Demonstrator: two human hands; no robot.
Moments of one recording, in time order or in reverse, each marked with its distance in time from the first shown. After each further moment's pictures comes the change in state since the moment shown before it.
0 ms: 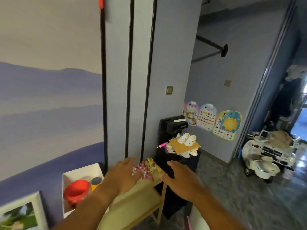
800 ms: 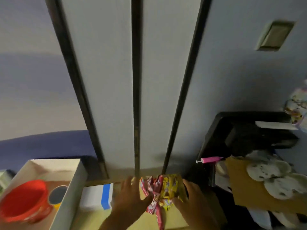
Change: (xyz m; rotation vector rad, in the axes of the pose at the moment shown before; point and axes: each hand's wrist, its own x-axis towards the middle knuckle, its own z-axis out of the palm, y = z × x) left_hand 0.393 -0.110 0.272 -0.230 0.045 -0.741; right_hand 0.496 0.221 0.236 0.177 -0.399 -0.074
